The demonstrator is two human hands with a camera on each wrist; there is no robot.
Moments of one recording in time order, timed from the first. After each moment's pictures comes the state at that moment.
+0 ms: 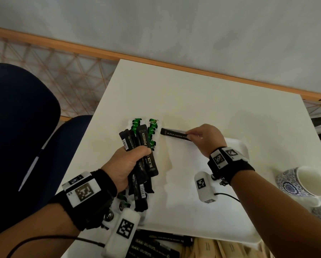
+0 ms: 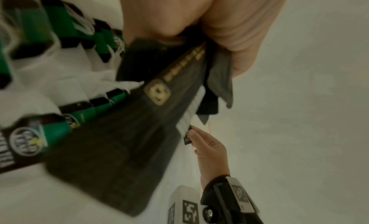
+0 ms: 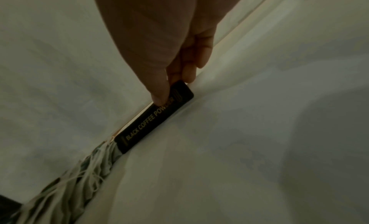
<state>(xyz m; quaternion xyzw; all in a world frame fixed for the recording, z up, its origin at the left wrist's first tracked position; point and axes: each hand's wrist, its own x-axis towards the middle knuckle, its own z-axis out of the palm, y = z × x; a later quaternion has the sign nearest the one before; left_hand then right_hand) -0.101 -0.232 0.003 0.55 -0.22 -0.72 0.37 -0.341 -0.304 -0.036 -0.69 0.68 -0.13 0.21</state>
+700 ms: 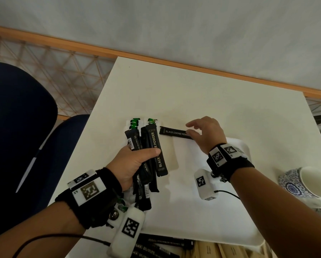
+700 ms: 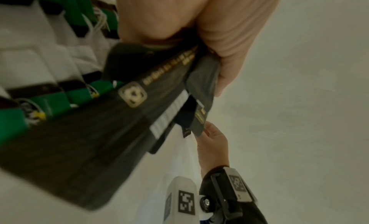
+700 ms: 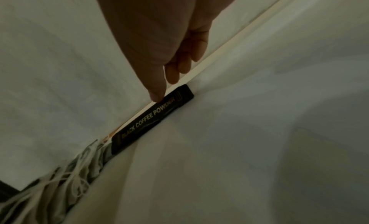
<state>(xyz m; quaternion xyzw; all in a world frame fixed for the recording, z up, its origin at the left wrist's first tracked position) -0.112 -0.240 -0.004 0.53 -0.23 -0.72 0.37 -0.342 -0.313 -0.041 -0.69 0.68 -0.17 0.18</state>
